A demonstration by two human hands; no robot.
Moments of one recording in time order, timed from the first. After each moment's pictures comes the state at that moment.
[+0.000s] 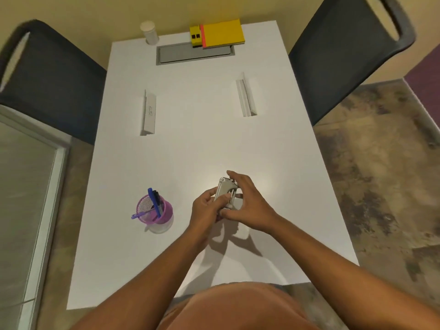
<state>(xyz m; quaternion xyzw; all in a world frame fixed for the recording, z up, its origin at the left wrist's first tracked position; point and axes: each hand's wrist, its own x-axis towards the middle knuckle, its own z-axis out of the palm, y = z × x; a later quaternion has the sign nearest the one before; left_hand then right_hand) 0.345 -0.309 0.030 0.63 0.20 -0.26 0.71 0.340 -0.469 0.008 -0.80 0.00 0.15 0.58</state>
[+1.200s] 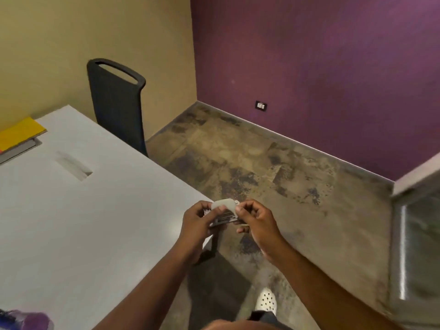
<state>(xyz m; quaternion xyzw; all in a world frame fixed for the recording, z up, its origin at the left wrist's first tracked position) 0.137 -0.501 0.089 0.62 -0.16 -0.47 0.61 -0.012 -0.596 0.074 -0.54 0.44 -0.26 0.67</state>
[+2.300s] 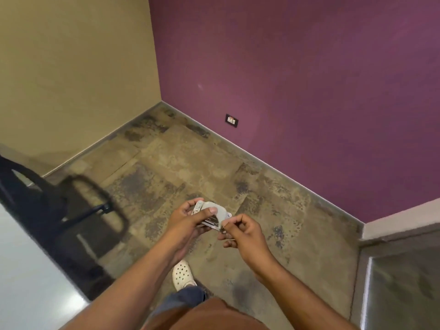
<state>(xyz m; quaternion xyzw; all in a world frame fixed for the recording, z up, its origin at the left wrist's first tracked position) 0.146 -0.962 0.061 0.54 -0.05 -0.56 0.62 -0.019 -1.024 0.071 -0.52 0.49 -0.20 0.67</state>
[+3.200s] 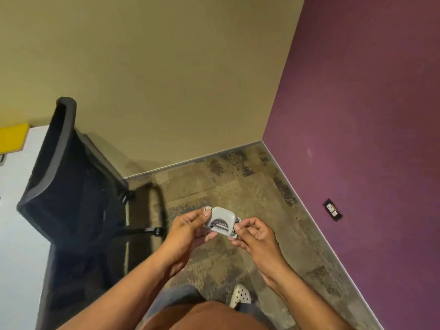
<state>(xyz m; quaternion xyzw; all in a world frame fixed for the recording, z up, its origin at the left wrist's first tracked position) 0.460 -1.220 0.078 0.56 0.08 -0.37 0.73 0.366 -1.390 0.070 -0.56 0.29 0.00 0.77</state>
